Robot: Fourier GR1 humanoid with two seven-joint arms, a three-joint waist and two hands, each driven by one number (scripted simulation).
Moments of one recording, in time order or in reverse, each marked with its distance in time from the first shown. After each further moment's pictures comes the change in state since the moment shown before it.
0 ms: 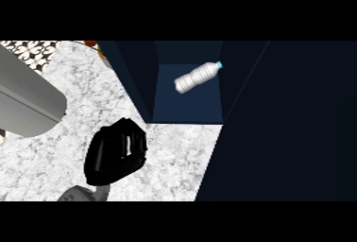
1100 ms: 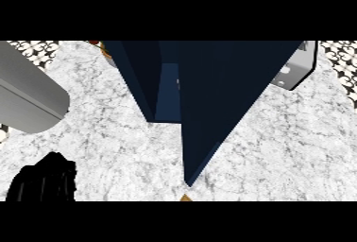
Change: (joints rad) left arm 0.378 0.212 0.205 -0.249 0.113 -0.211 -0.074; right arm -0.486 0.088 0.212 0.142 0.179 -0.265 0.245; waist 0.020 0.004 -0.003
